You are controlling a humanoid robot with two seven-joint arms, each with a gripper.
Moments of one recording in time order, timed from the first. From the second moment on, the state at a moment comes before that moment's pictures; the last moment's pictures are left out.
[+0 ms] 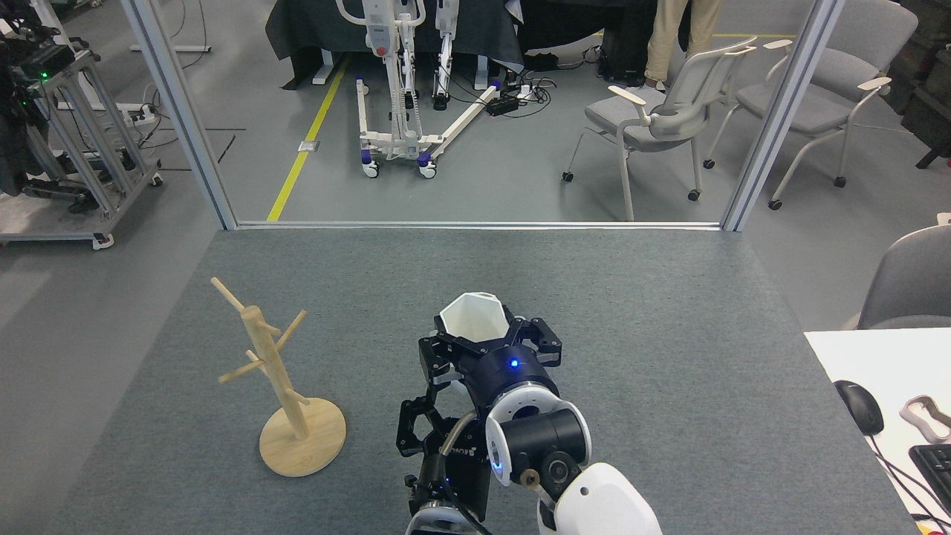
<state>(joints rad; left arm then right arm) -0.16 -0.13 -0.60 -1.48 -1.43 0.50 0.11 -0.45 0.06 0.68 -1.76 1.43 0.52 0.83</state>
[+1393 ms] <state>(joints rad) -0.25 -0.13 -0.60 -1.42 -1.40 0.47 0.08 -0.42 0.11 0.70 -1.78 1.46 0.51 0.72</state>
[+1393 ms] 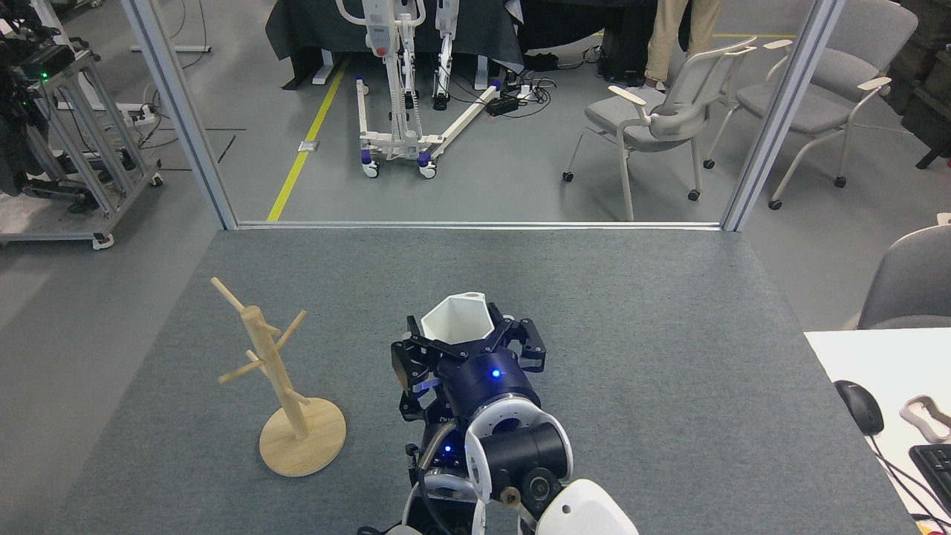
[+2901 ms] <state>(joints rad) -0.23 -0.12 -0.60 -1.48 -1.49 0.32 0.17 -0.15 -0.10 -0.10 -1.43 1.39 0.02 -0.19</state>
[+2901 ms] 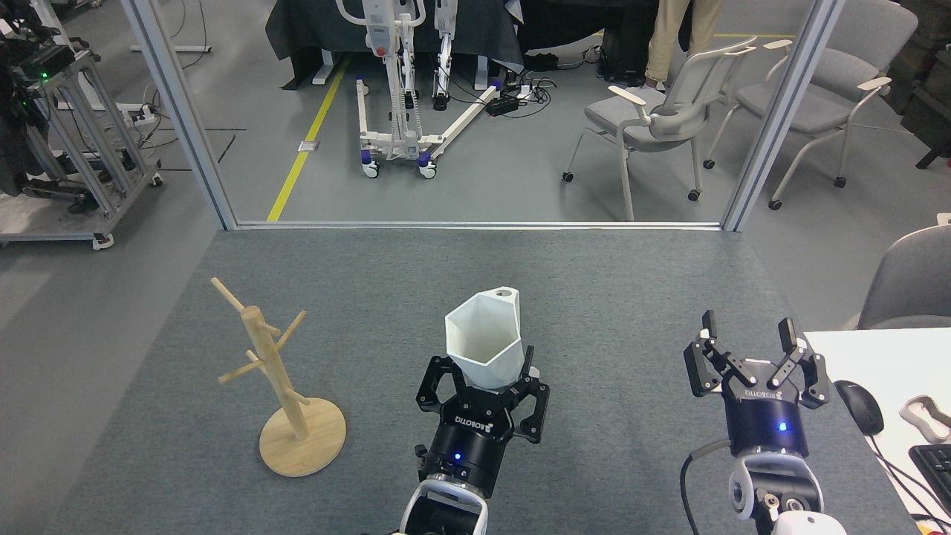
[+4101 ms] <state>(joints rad) 0.03 0.09 -0.56 -1.72 -1.81 0.91 0.26 0.00 -0.05 -0.11 -1.44 1.46 0.03 -0.13</state>
